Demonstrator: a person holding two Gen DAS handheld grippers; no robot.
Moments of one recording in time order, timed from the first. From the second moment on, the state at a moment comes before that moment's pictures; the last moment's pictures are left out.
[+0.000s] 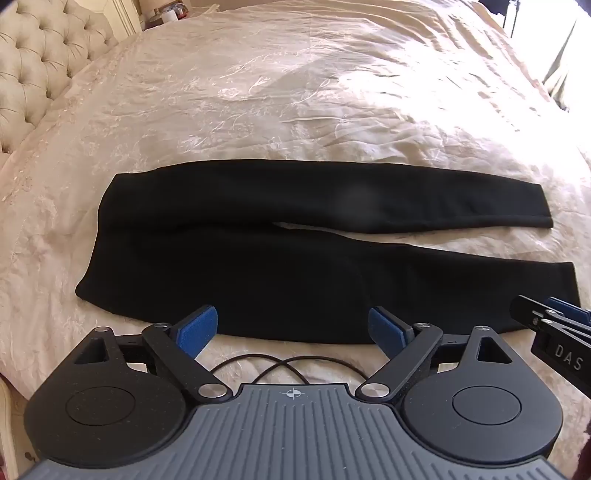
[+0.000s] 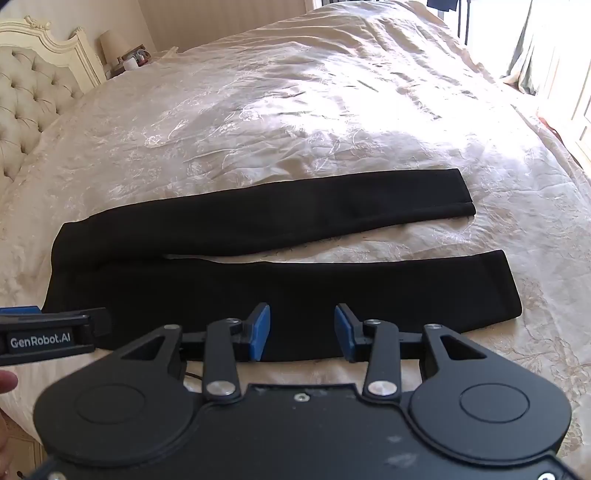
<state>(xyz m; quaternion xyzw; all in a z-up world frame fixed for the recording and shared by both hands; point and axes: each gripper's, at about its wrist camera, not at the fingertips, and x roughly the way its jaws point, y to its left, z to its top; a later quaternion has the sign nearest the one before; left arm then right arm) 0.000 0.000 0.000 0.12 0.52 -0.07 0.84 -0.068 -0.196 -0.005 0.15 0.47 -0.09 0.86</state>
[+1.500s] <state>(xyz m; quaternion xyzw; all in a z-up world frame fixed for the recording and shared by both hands) -0.014 0.003 -0.011 0.12 0.54 -0.06 0.83 -0.065 -0.190 -0.007 0.14 0.49 -0.08 0.86</state>
